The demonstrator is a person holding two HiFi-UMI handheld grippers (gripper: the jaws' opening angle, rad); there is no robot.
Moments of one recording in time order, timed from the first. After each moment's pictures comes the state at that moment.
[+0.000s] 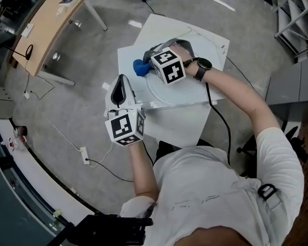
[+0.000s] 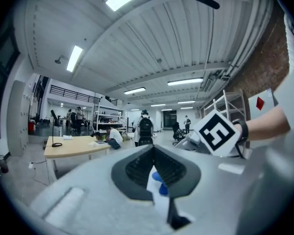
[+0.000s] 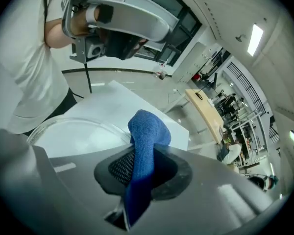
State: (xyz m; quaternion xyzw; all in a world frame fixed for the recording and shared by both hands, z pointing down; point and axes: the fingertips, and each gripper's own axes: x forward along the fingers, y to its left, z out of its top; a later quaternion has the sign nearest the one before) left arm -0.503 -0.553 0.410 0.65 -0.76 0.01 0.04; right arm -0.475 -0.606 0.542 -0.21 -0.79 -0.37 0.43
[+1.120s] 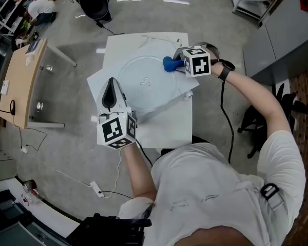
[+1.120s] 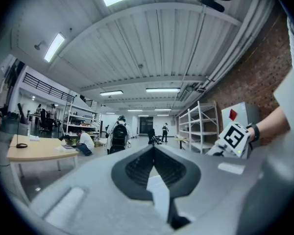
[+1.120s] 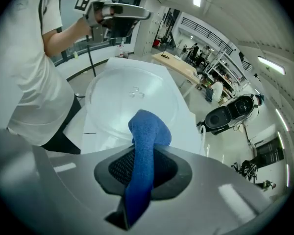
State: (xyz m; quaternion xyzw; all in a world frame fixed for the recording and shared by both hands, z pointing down) left arm -0.424 -0.595 0.377 0.76 -0.65 -0.01 0.01; right arm -0.230 -0.660 0.547 0.00 -0.81 -0.18 0.55
